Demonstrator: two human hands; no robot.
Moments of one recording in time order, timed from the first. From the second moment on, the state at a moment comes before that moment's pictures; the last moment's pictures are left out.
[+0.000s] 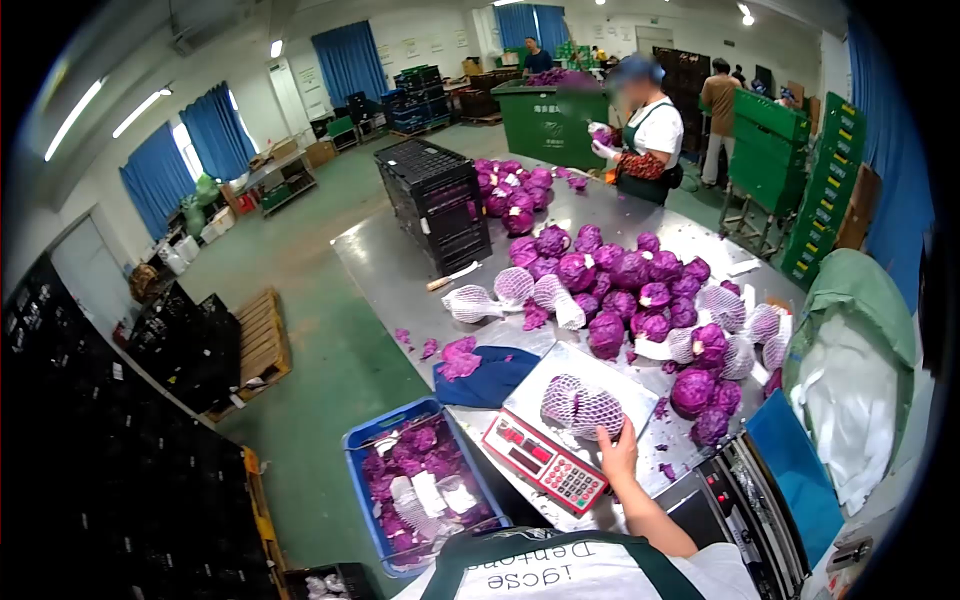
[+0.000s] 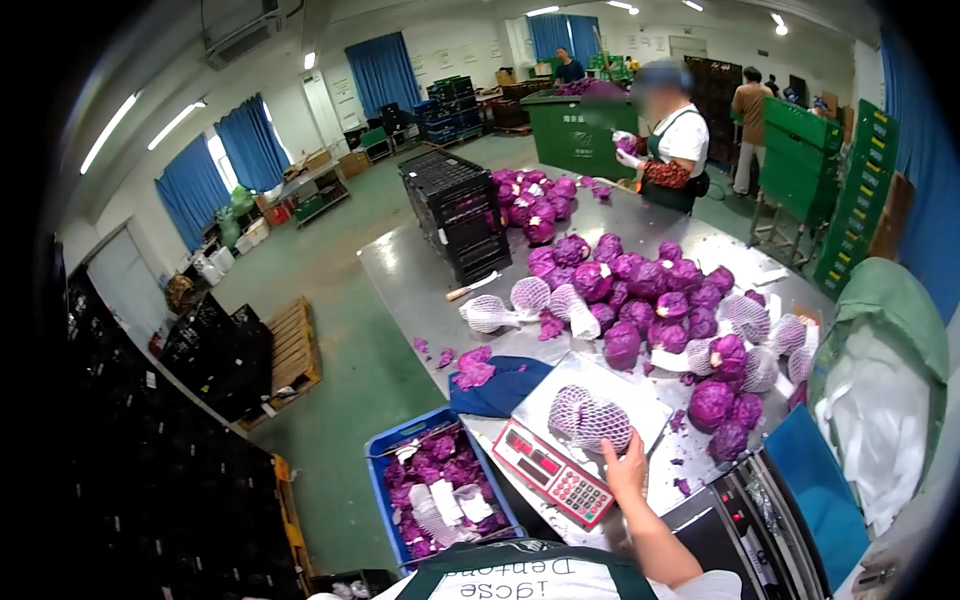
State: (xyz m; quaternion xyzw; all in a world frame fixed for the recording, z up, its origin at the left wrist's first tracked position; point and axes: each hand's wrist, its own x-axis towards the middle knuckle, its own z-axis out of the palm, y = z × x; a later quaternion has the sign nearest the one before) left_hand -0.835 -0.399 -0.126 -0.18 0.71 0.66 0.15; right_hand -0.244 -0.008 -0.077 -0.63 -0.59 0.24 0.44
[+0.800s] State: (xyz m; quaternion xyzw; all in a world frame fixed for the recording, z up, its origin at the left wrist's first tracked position) left_hand -0.750 -0.163 -0.145 0.42 0.82 0.36 0.13; right_hand -0.247 -0.008 -0.079 -0.63 -0.61 0.19 0.43
